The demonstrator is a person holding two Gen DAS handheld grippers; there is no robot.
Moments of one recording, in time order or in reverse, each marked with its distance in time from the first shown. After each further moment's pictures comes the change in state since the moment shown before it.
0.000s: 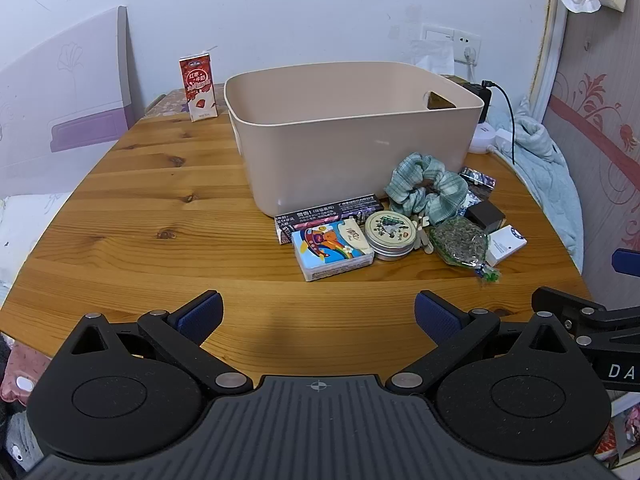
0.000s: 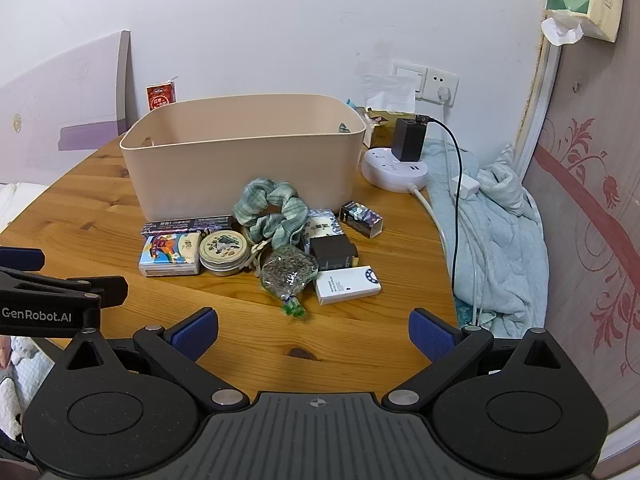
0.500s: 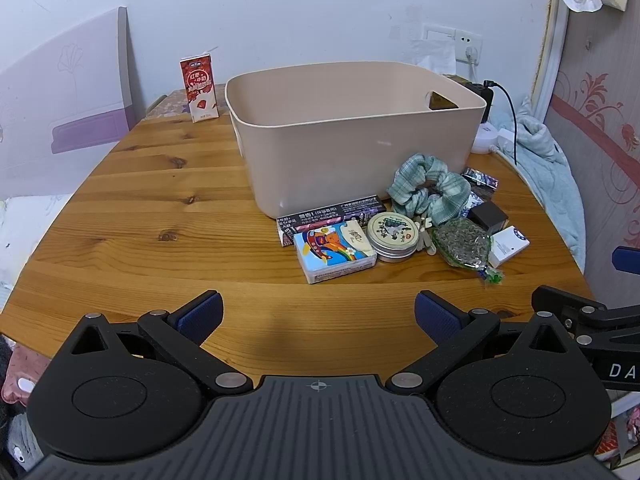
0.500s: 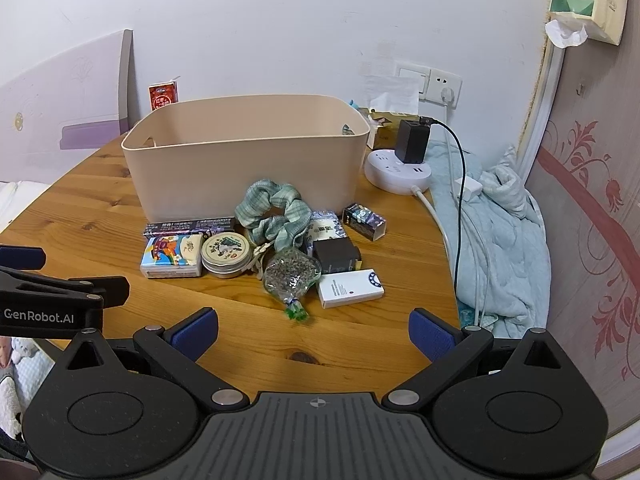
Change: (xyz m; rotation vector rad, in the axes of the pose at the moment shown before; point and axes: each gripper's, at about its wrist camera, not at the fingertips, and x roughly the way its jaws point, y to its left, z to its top) left arm 0.000 0.001 0.000 0.002 0.002 -0.003; right arm 0.001 0.002 0.002 -0.004 0.001 0.001
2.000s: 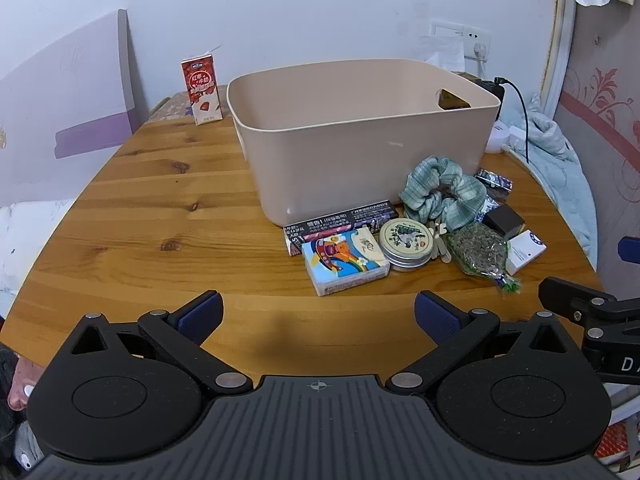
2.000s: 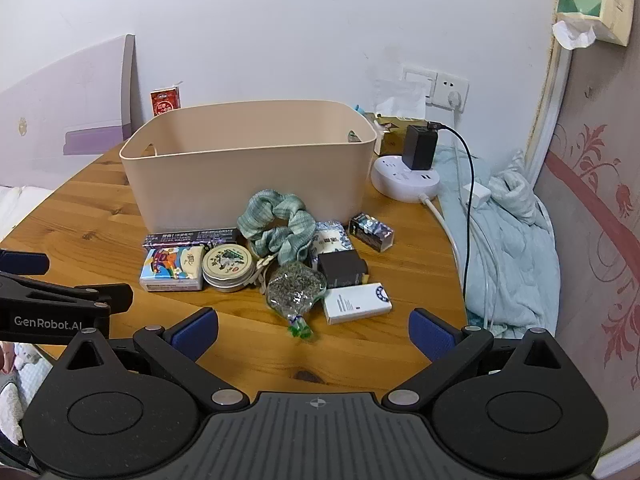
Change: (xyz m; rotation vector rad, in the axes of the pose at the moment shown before) left arm 0.017 0.003 0.011 0.023 0.003 0.033; right arm 0.015 0.000 0.010 -0.006 -0.013 0.019
